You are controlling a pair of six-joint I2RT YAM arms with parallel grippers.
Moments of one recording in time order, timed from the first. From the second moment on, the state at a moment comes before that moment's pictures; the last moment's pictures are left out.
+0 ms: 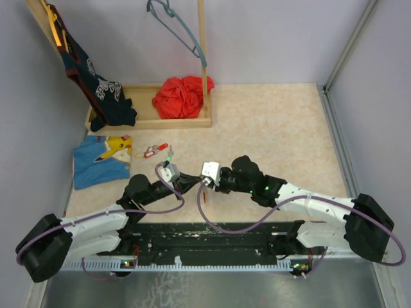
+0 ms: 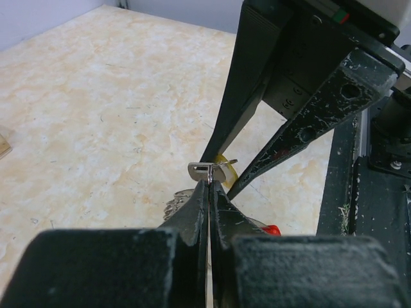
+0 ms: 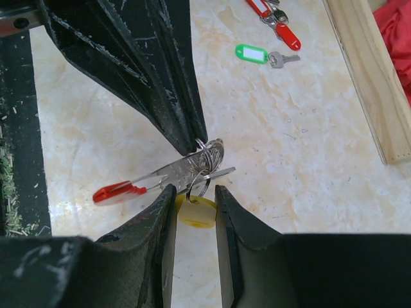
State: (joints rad) left arm -0.78 1.00 0.20 0.86 0.36 -0.05; right arm 0.95 1.14 0.62 0.09 -0.22 -0.45
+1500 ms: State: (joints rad) left arm -0.78 0.97 0.20 0.84 0.33 -0.01; right arm 0.93 1.11 0.56 0.27 -0.27 -0.34
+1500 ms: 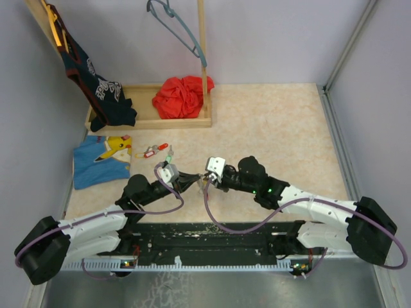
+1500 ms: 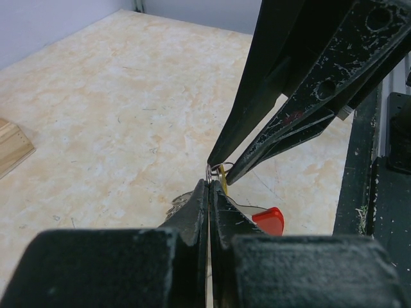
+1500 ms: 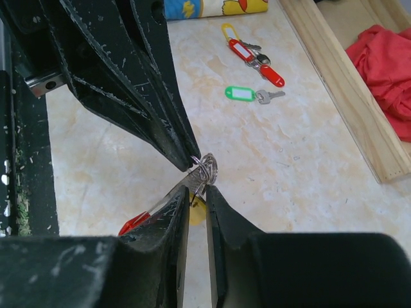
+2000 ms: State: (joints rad) left arm -0.78 0.98 0.19 0.86 0.33 -0.03; right arm 0.93 1.14 0.56 0.27 -0.27 -0.37
